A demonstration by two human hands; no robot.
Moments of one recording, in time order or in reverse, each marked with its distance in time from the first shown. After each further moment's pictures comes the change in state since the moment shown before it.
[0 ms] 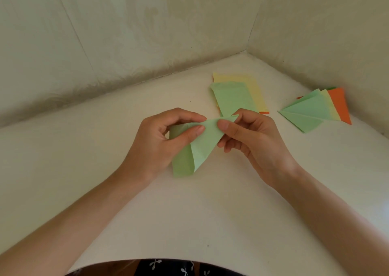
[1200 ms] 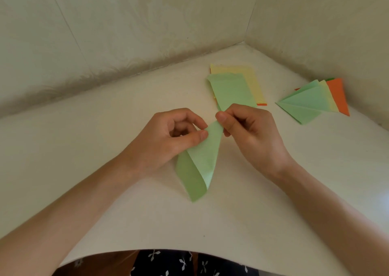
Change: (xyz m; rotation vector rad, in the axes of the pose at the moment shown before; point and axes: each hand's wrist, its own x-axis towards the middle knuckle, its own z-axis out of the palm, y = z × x) left_hand -0.001 0.007 0.004 -0.125 -0.231 -0.312; right_hand -0.003 0.009 -0.002 -0.596 0.072 -0.355
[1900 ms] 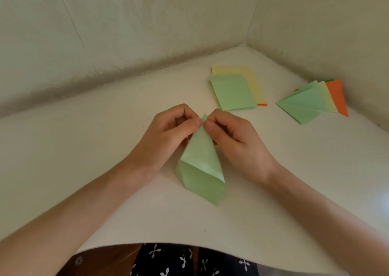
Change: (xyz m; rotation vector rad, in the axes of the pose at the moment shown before) left_hand -0.004 -0.001 0.007 -0.137 0.101 0.021; right_hand -0.007 -0.009 0.015 0.055 -0.207 -0.002
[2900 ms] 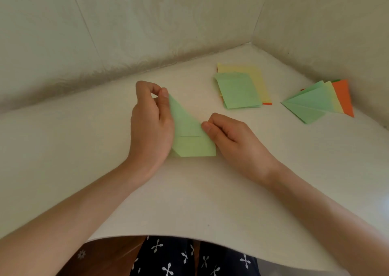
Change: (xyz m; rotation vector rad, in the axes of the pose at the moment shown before) left_hand 0.009 -0.013 -0.008 0.547 0.630 0.230; right_hand 0.001 -0.006 0.004 -0.193 -0.088 0.082
